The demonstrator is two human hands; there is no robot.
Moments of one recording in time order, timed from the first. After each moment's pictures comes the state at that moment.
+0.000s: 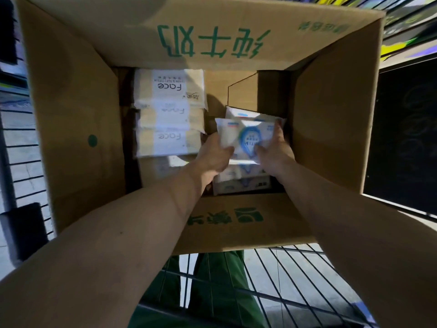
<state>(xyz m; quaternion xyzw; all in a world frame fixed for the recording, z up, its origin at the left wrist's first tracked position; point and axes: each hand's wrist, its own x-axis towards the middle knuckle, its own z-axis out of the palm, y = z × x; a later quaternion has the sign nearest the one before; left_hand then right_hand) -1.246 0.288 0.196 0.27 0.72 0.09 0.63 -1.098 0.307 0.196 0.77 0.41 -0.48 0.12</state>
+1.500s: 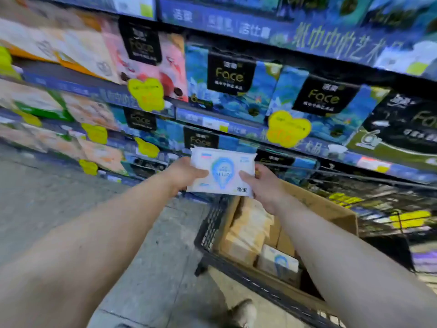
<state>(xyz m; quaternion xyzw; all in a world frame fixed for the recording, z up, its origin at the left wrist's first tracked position) -1.548 0.193 0.531 0.31 0.73 0.36 0.49 -1.345 0.270 0.527 0.52 0.57 -0.61 -0.16</state>
